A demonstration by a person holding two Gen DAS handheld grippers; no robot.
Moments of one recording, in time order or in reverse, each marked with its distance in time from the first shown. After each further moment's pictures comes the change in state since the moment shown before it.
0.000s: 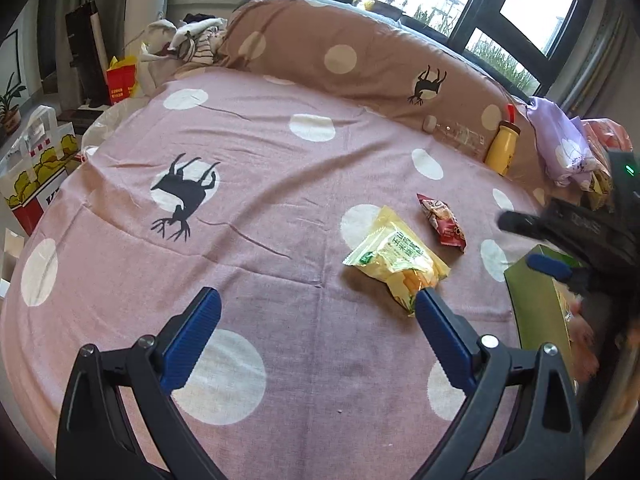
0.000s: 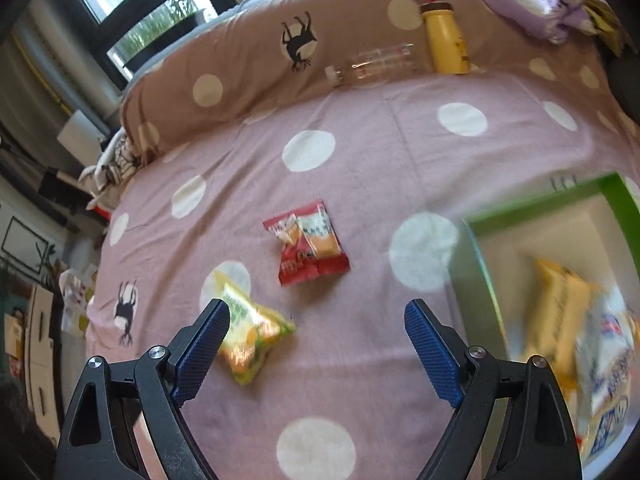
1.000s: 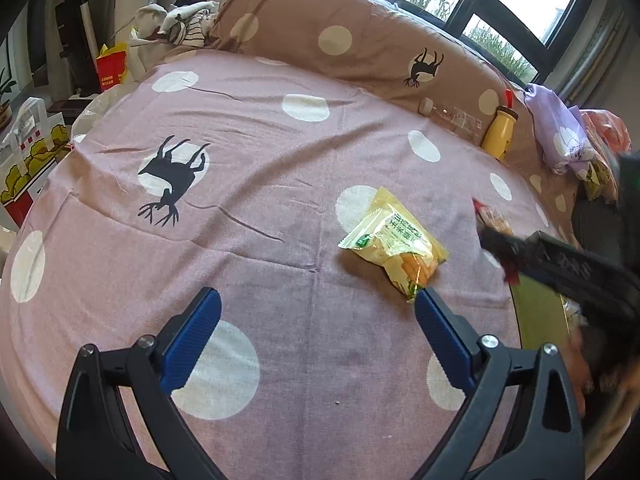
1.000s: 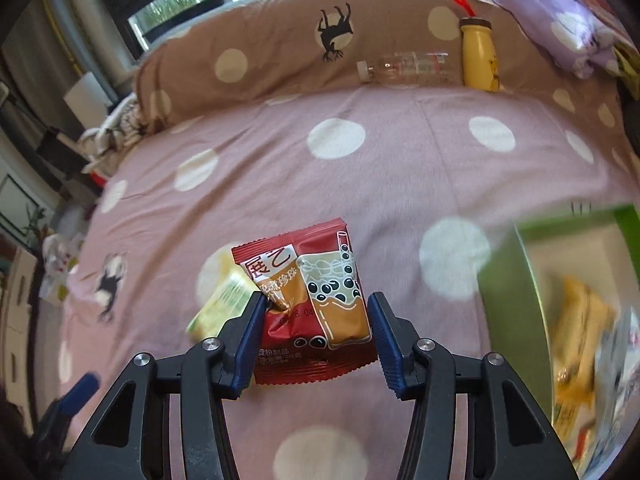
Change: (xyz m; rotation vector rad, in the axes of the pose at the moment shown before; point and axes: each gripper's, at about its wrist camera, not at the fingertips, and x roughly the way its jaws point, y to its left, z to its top) left arm 0.007 -0.001 -0.003 0.007 0.061 -0.025; right arm -0.015 0.019 -0.047 -0.065 0.015 0.010
